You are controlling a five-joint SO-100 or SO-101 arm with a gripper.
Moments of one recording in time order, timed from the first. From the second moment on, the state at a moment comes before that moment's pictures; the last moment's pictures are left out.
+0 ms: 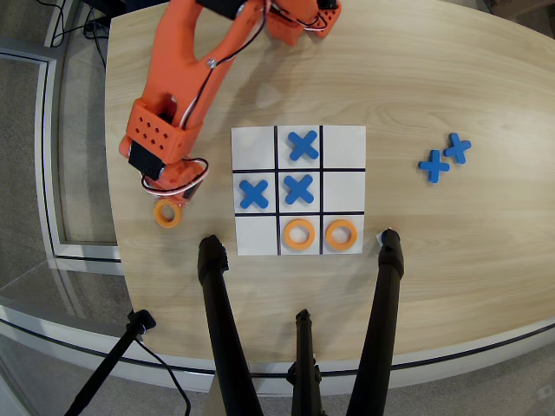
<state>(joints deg) 32.8 76.6 91.8 51.6 -86.0</state>
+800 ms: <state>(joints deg) -12.1 109.5 112.7 58.8 -68.7</state>
